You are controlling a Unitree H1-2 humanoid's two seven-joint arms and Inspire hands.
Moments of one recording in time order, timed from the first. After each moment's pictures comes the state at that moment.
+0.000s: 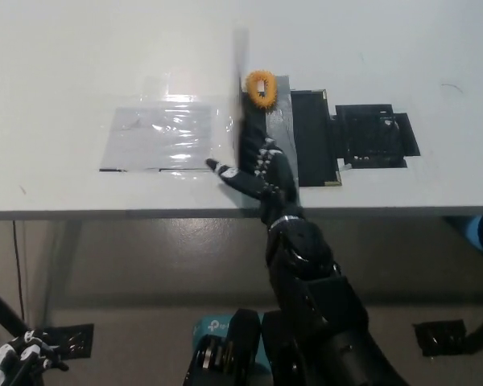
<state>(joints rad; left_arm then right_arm) 0.06 0.28 0.25 0.29 -0.40 0.05 -0.30 -0.76 0.23 0.10 0.77 0.16 0.02 -0.26</state>
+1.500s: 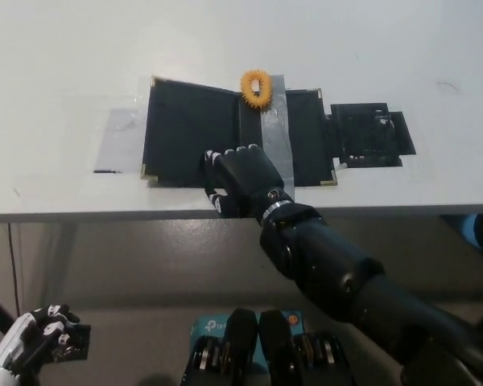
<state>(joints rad) 0.00 0.33 0.15 0.22 -0.30 0.10 -0.30 -0.95 0.03 0.86 0.95 -0.67 0.09 -0.22</state>
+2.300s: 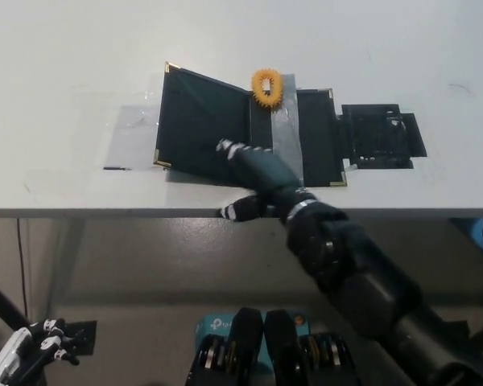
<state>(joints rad) 0.03 0.33 0.17 0.23 -0.30 0.10 -0.30 -0.75 -0.05 0.48 0.44 -0.50 0.15 0.04</state>
